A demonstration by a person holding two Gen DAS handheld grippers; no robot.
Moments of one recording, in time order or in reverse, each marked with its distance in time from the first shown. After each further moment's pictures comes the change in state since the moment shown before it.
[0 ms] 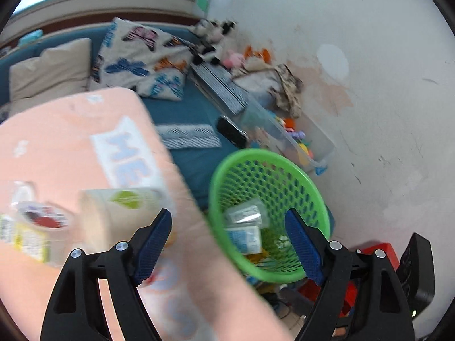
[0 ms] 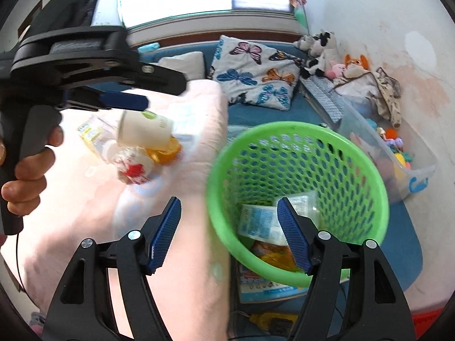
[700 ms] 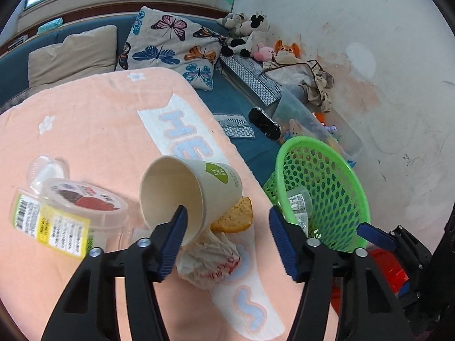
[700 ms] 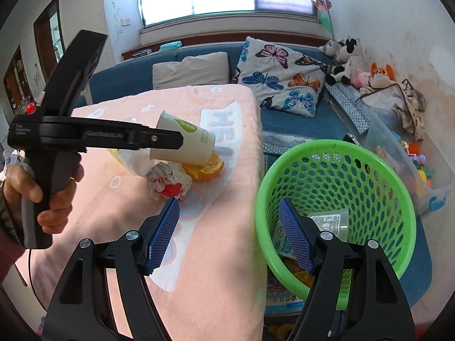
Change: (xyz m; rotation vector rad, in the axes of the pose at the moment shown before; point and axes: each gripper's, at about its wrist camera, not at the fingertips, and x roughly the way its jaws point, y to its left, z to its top) left arm 0.023 0.070 -0.022 -0.025 0.046 0.084; right arm 0.020 0.030 0.022 -0.047 0.012 0.066
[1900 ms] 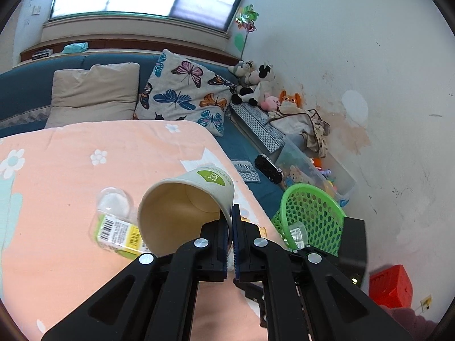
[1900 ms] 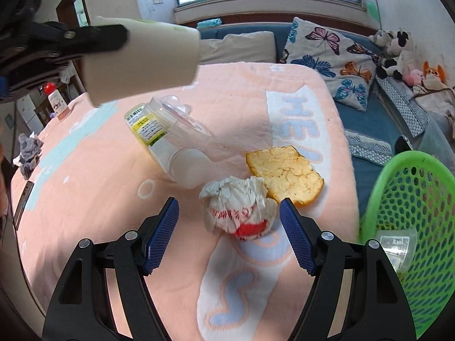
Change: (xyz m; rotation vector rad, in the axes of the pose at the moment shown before) left arm -0.121 0.043 -0.001 -0.044 -0.230 0.001; right arm 0.098 0.071 0.024 -0.071 0.100 0.176
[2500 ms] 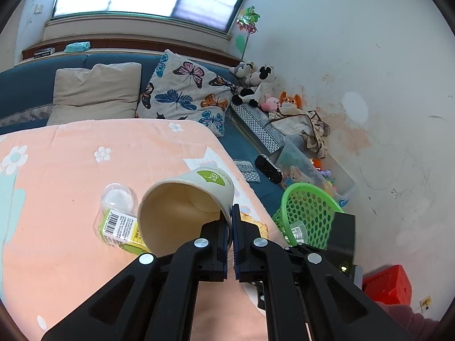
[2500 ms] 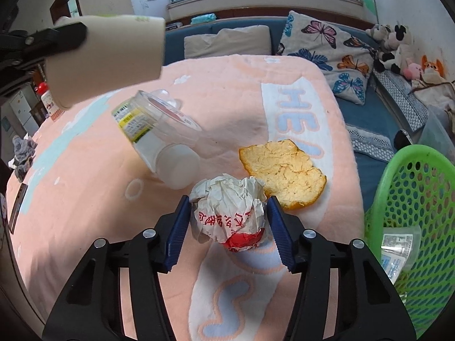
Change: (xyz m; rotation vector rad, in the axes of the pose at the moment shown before) left arm -0.005 0.004 -0.002 -0.005 -0.002 -0.005; right arm 0.004 -0.007 -0.003 0.008 0.002 -0.011
